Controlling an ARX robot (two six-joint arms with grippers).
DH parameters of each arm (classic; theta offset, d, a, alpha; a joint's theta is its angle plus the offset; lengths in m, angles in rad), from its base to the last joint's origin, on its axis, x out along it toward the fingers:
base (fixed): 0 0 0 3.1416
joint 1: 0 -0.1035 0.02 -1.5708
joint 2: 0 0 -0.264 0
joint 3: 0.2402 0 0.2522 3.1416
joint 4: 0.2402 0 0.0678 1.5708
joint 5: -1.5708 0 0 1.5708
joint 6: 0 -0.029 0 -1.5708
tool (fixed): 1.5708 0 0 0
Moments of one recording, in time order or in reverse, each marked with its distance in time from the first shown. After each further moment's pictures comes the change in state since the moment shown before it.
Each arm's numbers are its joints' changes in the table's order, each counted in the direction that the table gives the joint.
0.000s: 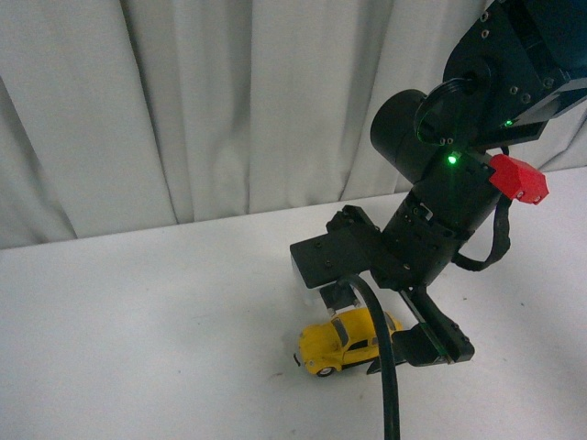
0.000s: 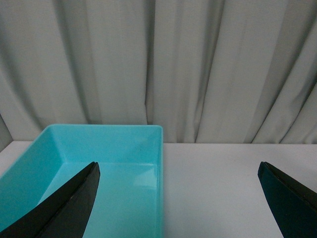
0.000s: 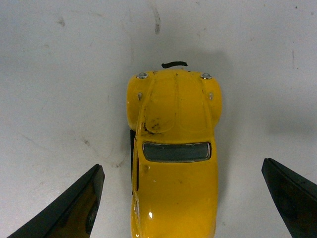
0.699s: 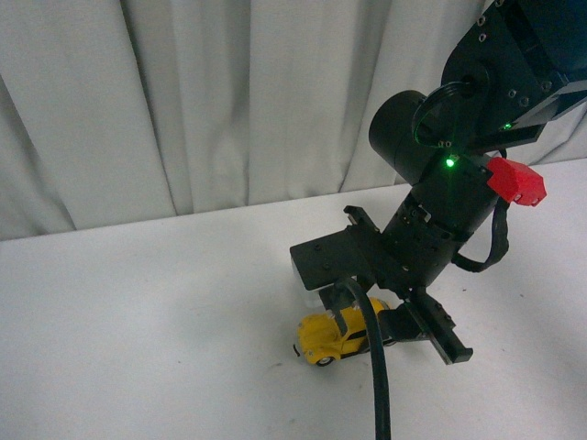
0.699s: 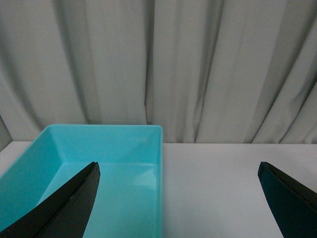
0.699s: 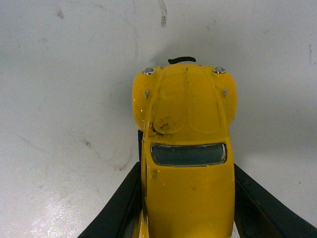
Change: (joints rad) left arm 0.000 0.000 0.000 0.000 0.000 0.000; right arm -0.008 -0.015 -0.016 -0.024 -0.018 -0.017
